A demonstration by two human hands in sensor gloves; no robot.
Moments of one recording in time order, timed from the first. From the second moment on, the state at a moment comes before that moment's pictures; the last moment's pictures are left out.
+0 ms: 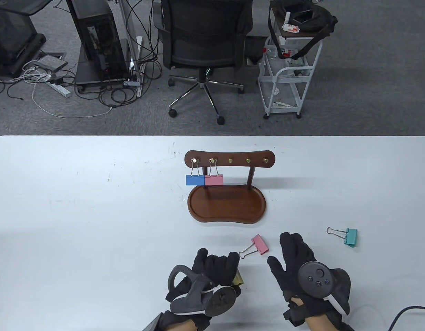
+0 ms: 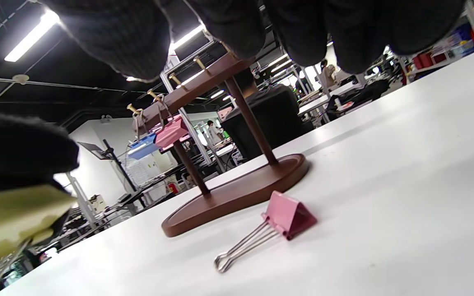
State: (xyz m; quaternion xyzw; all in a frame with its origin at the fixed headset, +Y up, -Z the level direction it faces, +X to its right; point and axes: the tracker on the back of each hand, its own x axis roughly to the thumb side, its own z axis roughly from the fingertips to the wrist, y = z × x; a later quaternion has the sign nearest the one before) left_hand -0.042 -0.689 -0.194 0.05 -0.35 0.03 0.93; right_hand 0.198 -0.695 -0.212 0.09 -0.05 0.96 0.27
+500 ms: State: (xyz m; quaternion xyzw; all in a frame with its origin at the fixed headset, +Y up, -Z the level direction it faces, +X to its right) left_hand -0.062 -0.674 -0.196 0.09 -0.34 0.08 0.93; right_hand 0.182 -0.697 -0.212 0.23 -0.08 0.92 0.30
